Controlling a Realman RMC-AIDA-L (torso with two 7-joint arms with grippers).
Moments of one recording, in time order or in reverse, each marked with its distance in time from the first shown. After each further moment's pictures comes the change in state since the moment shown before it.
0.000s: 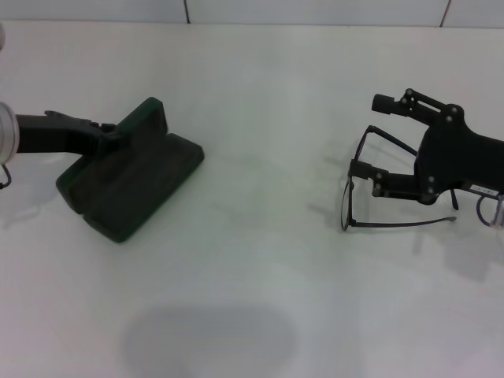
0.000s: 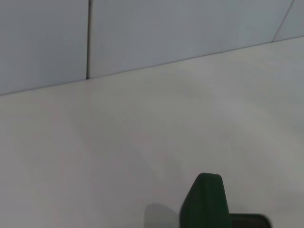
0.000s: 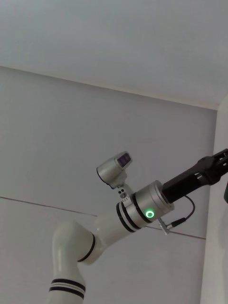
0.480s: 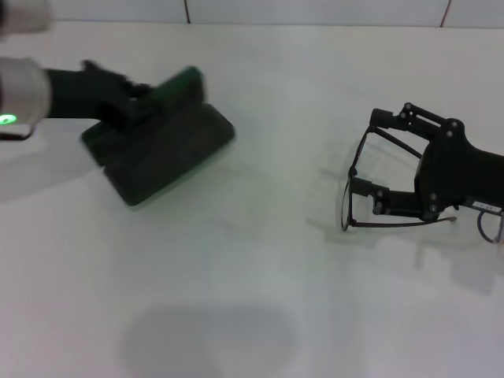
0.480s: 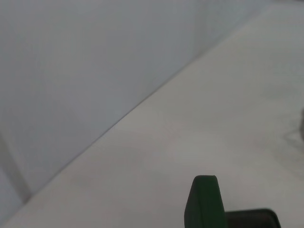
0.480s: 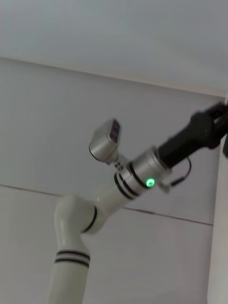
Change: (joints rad) left arm -0.099 -0.004 0.022 -0.008 -0.034 -0.001 0.366; right arm -0.021 0.004 -0.007 0.006 -0.006 -0.051 -0.016
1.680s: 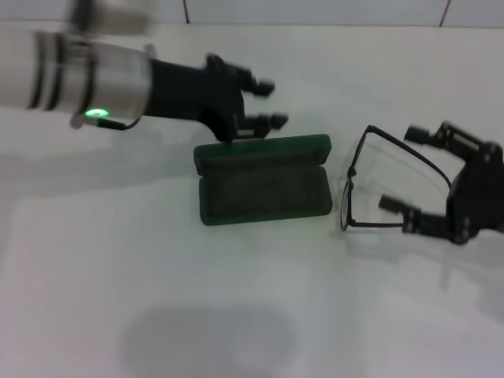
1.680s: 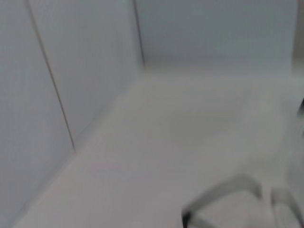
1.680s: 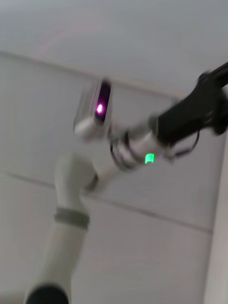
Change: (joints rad) left arm -0.097 -0.004 0.145 -0.097 -0.273 0.095 0.166; right arm -0.099 0.005 0.061 -0.004 -0.012 -0.074 -0.103
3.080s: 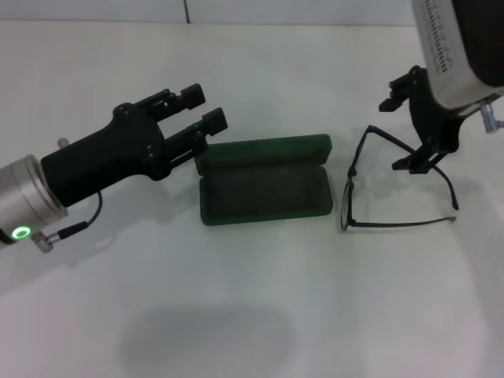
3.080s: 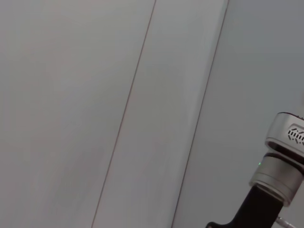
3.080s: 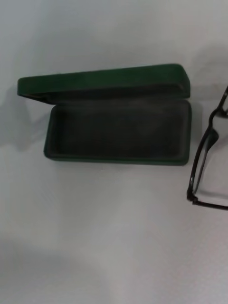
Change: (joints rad) left arm 0.273 0.014 -0.061 -0.487 -0.729 0.216 0.412; right arm 0.461 -0.002 -0.291 -0.827 -1.214 0.114 1.133
